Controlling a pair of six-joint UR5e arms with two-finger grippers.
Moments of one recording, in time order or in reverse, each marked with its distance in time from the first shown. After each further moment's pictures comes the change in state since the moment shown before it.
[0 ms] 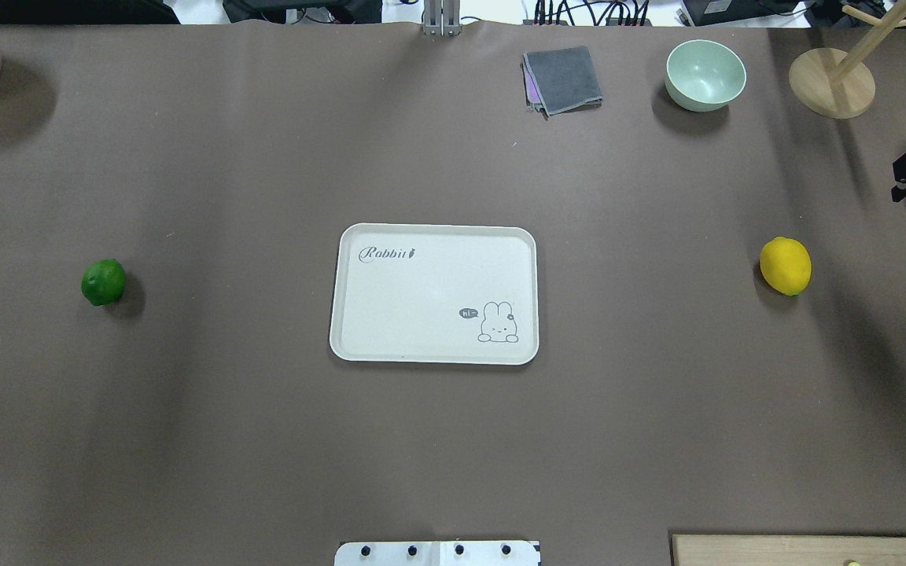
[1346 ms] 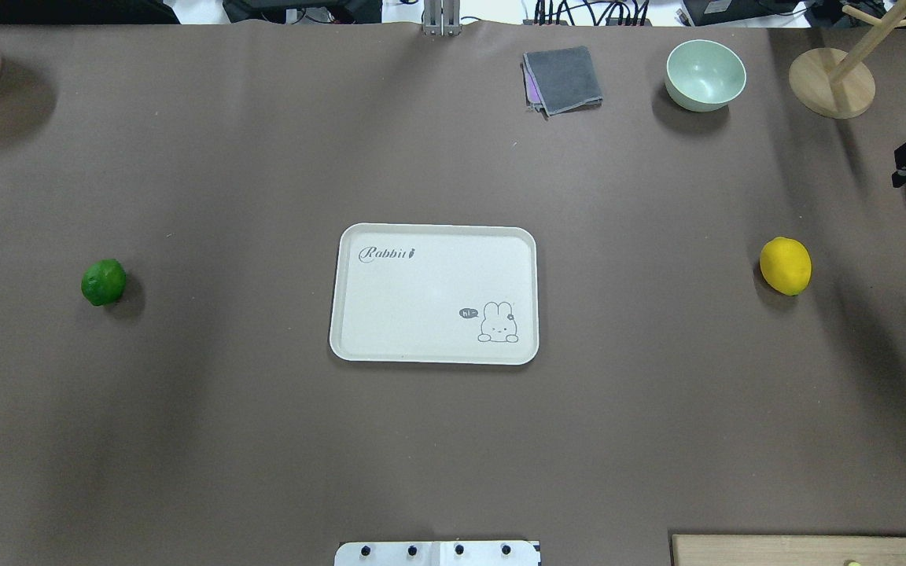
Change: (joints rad) left arm 0.019 -0.008 -0.087 0.029 0.074 -0.028; right arm 0.016 0.007 -0.057 0.136 -0.029 0.000
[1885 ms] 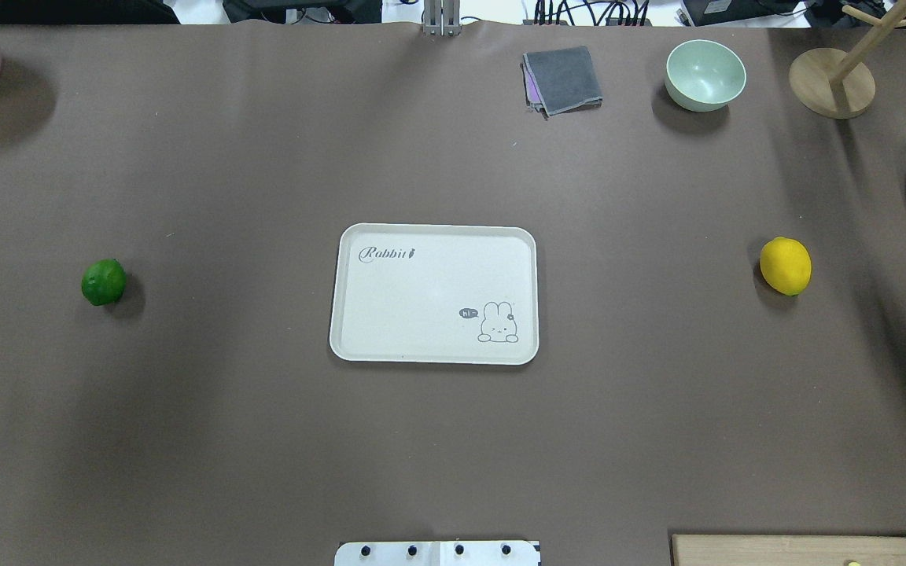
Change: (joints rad) left arm 0.151 -0.028 -0.050 -0.039 -0.116 -0.246; right arm 0.121 -0.020 -0.038 0.026 0.053 0.002
